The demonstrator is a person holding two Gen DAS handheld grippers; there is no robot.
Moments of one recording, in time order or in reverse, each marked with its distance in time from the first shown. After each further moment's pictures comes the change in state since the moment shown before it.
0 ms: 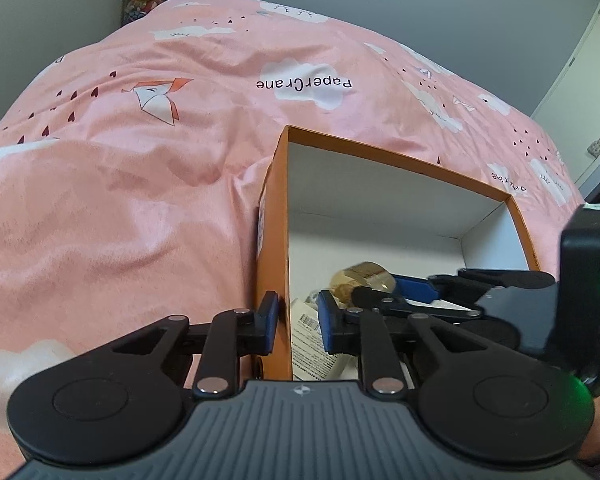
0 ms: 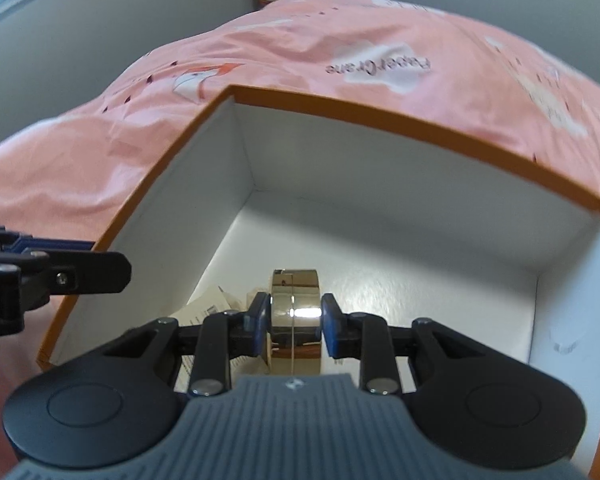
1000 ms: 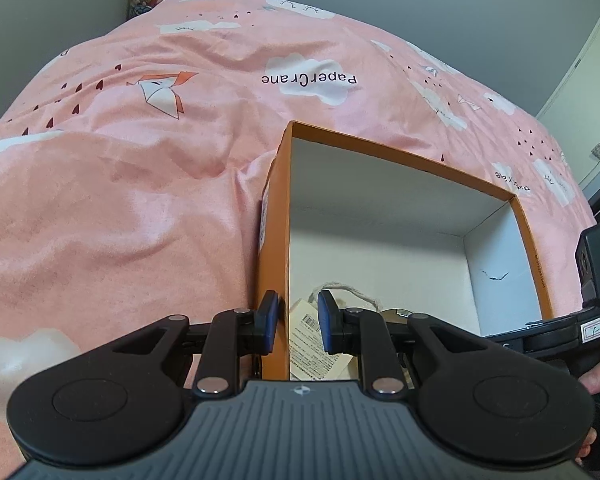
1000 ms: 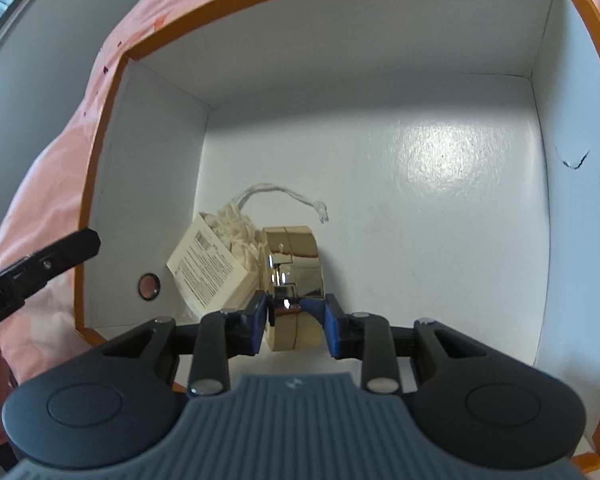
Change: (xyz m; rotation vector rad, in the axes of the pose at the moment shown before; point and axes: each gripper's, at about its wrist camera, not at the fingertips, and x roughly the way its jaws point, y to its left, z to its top) left arm -0.001 -0.004 0.000 -0.010 0.016 0.017; right arm 0.004 -0.082 -0.028 0.416 0.340 0.254
